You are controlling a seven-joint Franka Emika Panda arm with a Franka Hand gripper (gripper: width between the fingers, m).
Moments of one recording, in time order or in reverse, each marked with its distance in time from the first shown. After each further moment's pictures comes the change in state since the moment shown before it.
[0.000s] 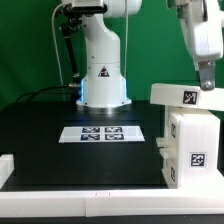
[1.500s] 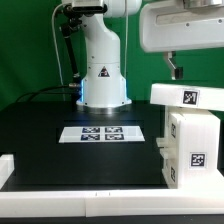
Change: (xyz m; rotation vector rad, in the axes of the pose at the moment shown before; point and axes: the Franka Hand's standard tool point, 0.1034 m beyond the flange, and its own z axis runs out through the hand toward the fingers) arm 0.000 -0.005 -0.001 -0.112 0.029 -1.374
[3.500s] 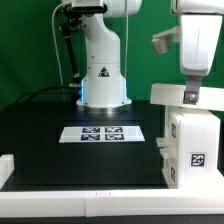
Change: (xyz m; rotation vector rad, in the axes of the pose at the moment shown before) arm -0.004 0.023 0.028 -0.128 -0.061 -1.692
